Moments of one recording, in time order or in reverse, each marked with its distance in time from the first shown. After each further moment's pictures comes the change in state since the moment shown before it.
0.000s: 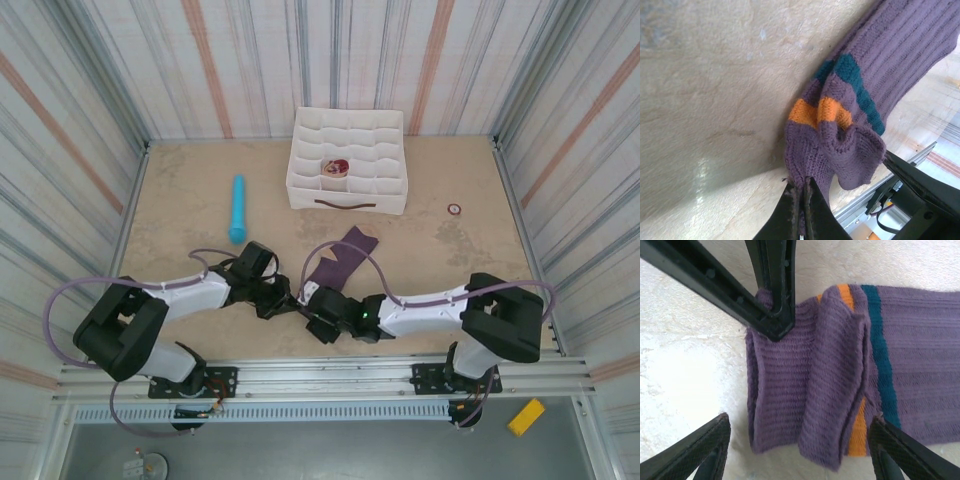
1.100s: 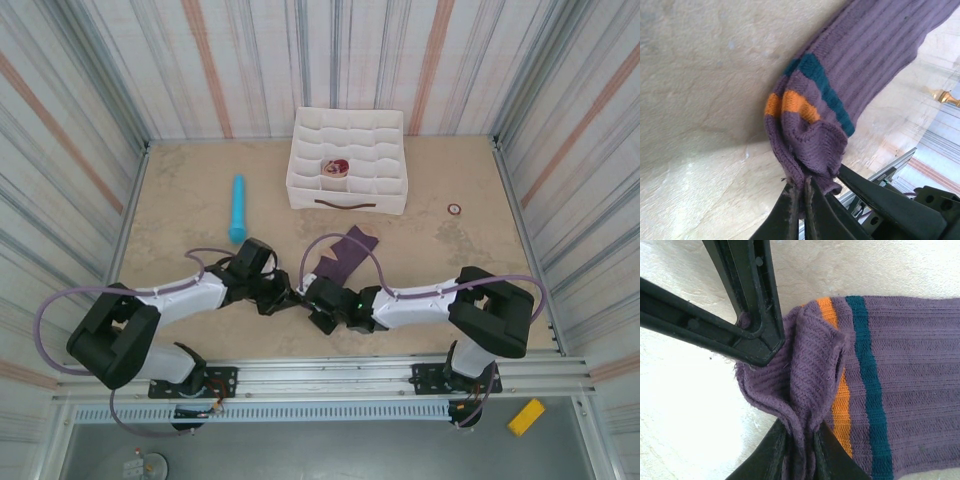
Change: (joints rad) left arm 0.000 -0.049 0.011 0.018 -0.014 -0.071; right arm -0.072 0.052 0.038 0.020 -0.058 0.007
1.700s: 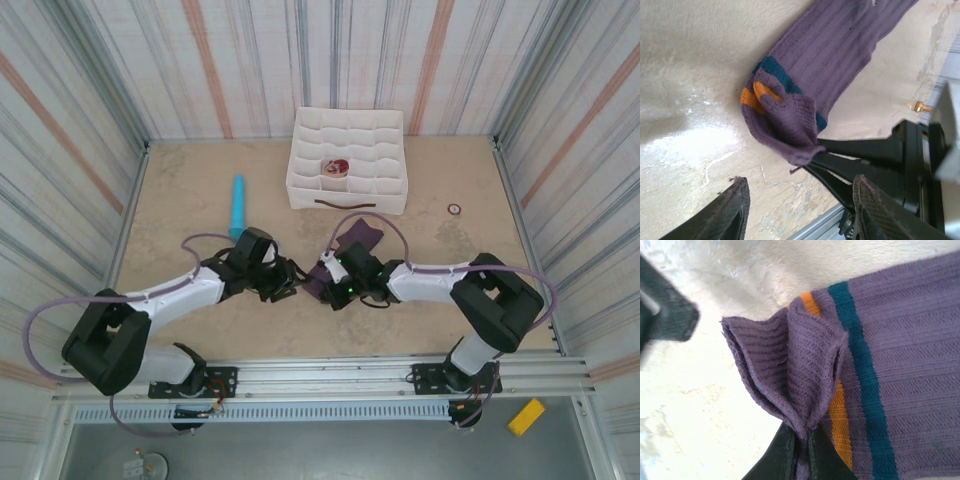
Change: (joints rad) left arm 0.001 -0.051 0.076 -0.032 -0.084 0.071; right arm -0.349 0.008 -0.028 0.058 -0.533 0.100
